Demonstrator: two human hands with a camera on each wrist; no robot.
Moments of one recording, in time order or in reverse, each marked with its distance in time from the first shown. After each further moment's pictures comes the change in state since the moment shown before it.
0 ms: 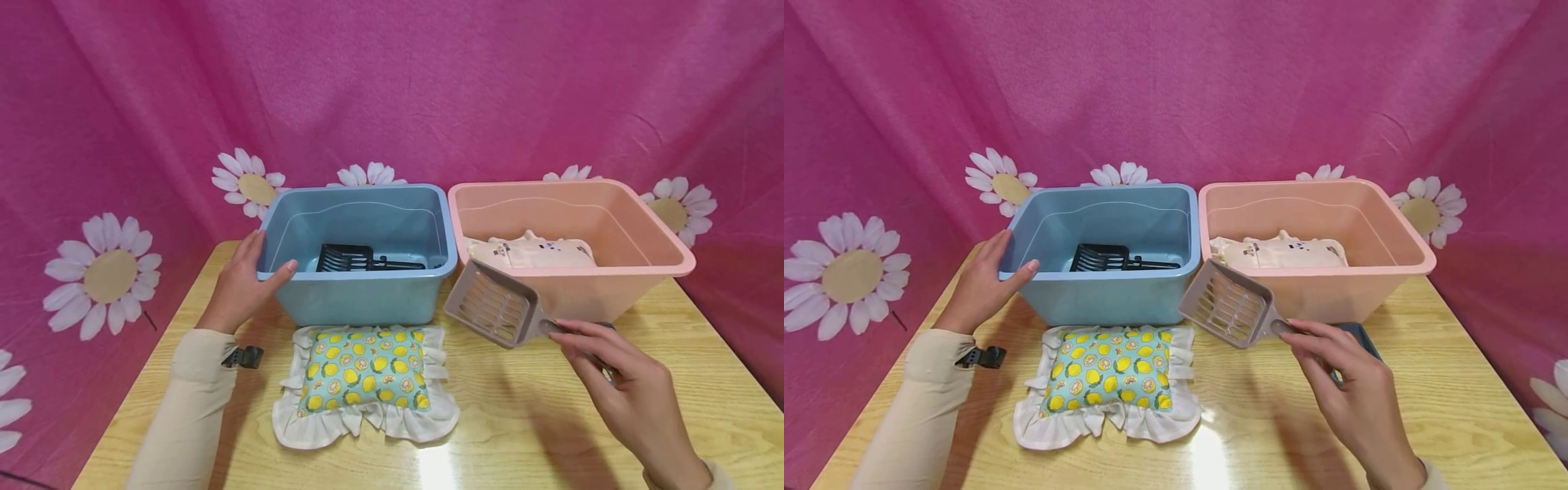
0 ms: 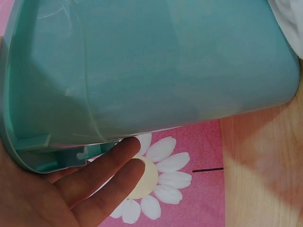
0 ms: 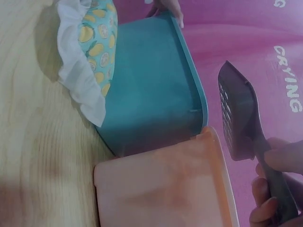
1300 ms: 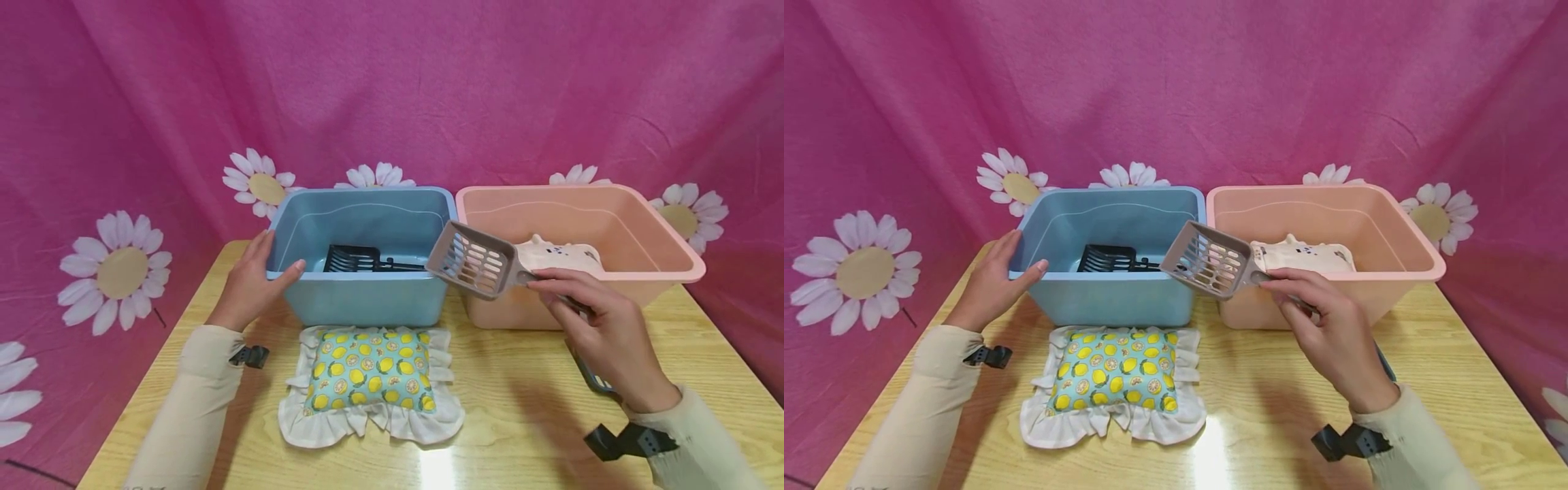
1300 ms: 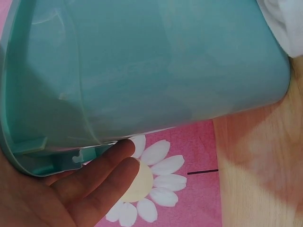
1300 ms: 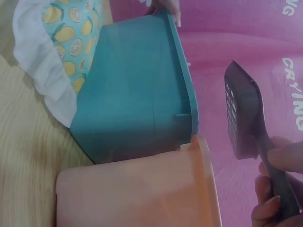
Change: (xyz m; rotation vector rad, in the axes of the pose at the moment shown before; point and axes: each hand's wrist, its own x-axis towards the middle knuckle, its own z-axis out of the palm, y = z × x) left_hand 0.001 -0.001 0.000 -0.003 0.000 0.005; right_hand 0.066 0.005 0.017 0.051 -0.086 -0.105
